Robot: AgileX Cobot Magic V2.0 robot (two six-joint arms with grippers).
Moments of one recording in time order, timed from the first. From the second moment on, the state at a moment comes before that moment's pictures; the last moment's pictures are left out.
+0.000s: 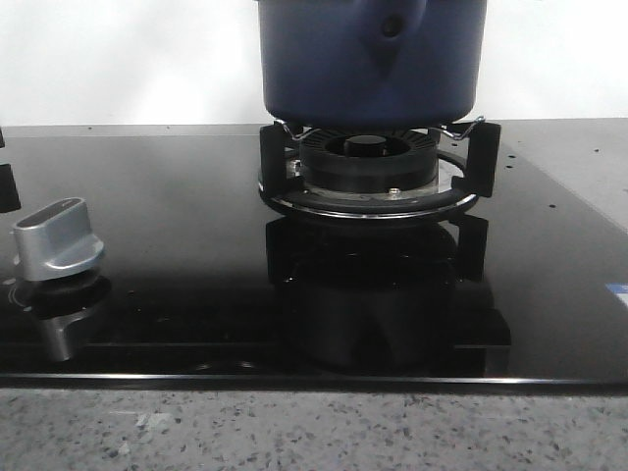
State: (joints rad) left arm -0.05 1.55 -1.49 -1.52 0.97 1.52; right arm 0.28 1.44 -0.94 -0.14 -0.75 -0.18
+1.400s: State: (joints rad) left arm 0.01 1.55 -1.49 -1.52 0.93 1.52; right arm 0.28 1.43 -0.89 -0.03 -0.88 -0.18
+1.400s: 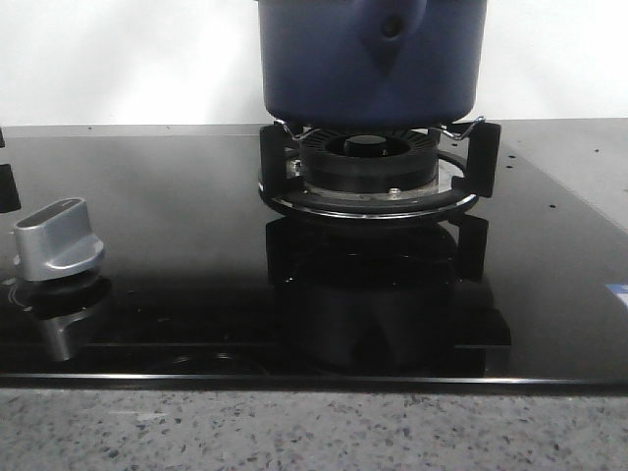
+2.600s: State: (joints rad) left arm -0.16 1.55 -1.49 -1.52 0.98 1.52; right arm 0.02 1.24 -1.24 0.17 0.33 -0.17
